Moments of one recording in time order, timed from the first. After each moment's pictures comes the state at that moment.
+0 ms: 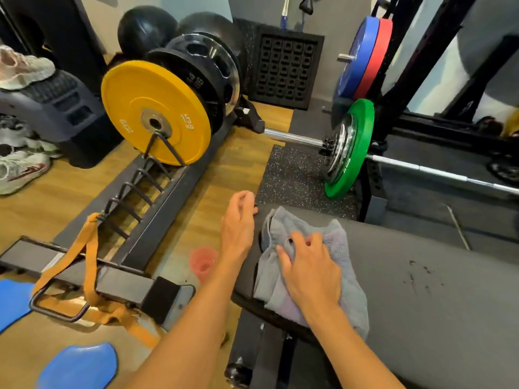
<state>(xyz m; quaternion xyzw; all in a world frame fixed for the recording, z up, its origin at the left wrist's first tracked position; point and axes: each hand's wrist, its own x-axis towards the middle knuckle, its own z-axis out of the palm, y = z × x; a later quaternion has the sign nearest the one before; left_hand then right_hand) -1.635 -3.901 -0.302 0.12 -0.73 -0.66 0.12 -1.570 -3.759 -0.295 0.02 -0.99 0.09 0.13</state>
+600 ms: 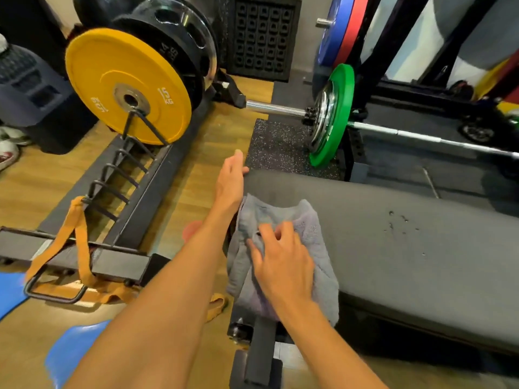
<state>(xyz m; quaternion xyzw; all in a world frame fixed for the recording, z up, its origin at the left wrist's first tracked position) -1.657 -3.904 -0.299 0.14 -0.70 -0.70 0.02 -1.498 -3.795 -0.295 0.04 -0.98 0.13 0.14</state>
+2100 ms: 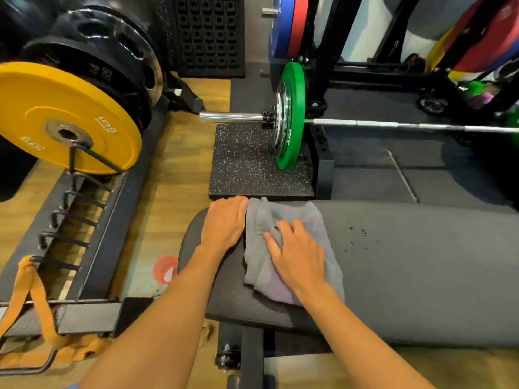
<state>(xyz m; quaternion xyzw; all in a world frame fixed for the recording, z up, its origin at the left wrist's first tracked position) -1.685 -3.842 -0.299 -0.14 -0.94 -0.30 0.03 -1.582 -3.692 -0.283 -0.05 -0.98 0.17 0.09</state>
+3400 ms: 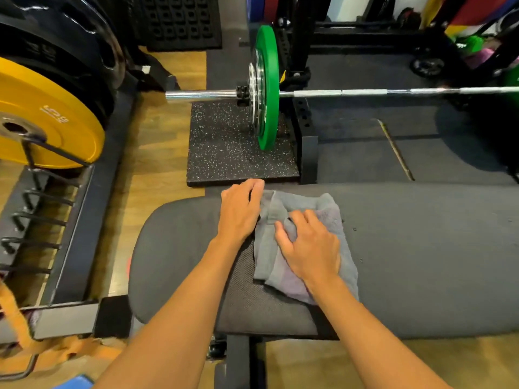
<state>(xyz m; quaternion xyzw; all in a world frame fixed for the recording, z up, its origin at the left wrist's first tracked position) -1.689 -3.734 -0.309 -0.12 -0.90 -0.42 0.00 -1.583 -3.610 -0.299 -0.09 -0.96 0.16 0.20</state>
